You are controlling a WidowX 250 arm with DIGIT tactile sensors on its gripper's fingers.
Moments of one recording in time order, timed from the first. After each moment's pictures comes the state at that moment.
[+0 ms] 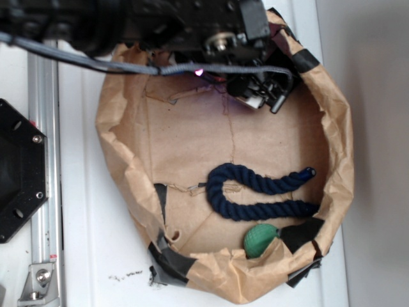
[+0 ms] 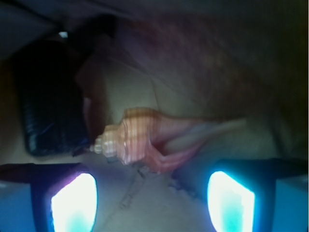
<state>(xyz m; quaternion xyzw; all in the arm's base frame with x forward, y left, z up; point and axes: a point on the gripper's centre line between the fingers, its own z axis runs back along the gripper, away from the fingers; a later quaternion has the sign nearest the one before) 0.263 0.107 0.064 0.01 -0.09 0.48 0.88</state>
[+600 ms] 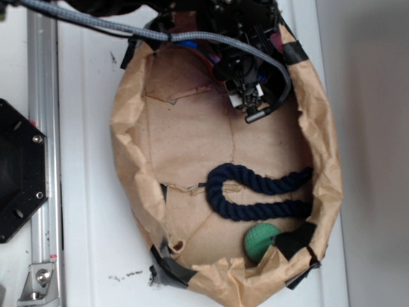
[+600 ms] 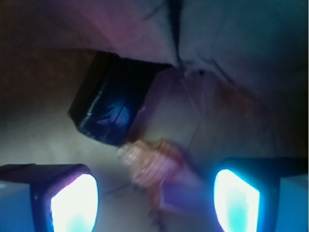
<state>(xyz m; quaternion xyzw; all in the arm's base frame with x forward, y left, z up) 0.277 0.119 0.054 0.01 -0.10 0.16 0.98</state>
